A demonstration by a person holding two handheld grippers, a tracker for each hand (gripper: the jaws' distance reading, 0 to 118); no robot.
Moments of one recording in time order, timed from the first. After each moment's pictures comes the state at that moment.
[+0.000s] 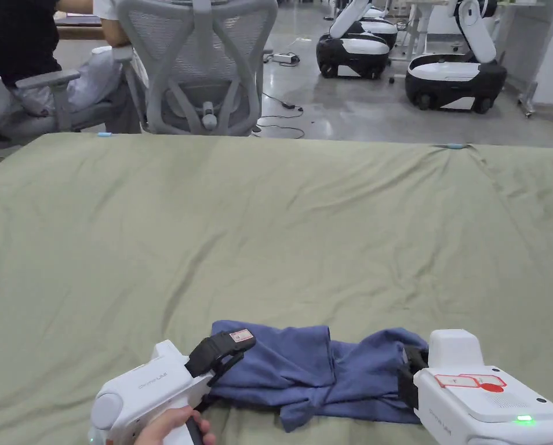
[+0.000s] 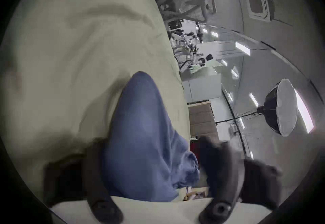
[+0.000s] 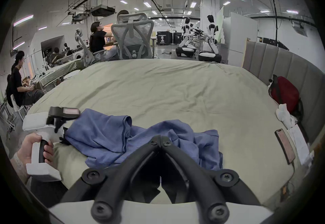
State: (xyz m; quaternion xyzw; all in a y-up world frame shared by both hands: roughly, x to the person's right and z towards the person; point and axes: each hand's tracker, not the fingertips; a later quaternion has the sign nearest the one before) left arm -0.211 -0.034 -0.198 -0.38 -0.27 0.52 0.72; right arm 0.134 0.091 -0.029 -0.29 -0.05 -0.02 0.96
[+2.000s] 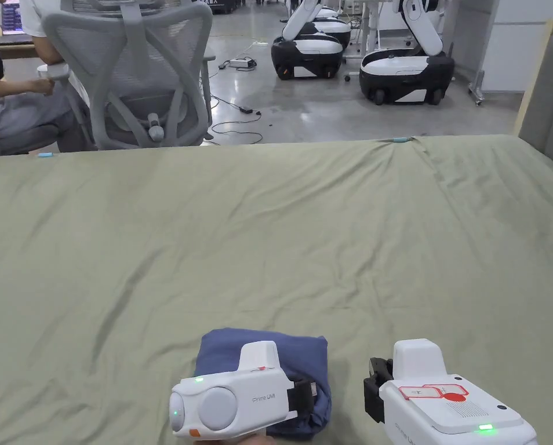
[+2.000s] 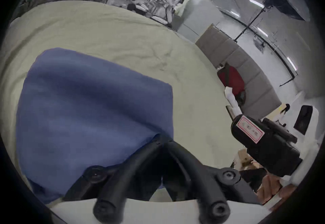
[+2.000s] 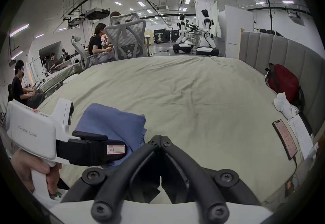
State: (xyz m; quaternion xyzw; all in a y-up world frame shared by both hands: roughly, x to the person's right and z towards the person) left arm -0.001 0.036 -0.132 -0.44 -0.36 0.13 0.81; right arm 0.191 0.080 -0.009 -0.30 -0.05 -0.06 0.95
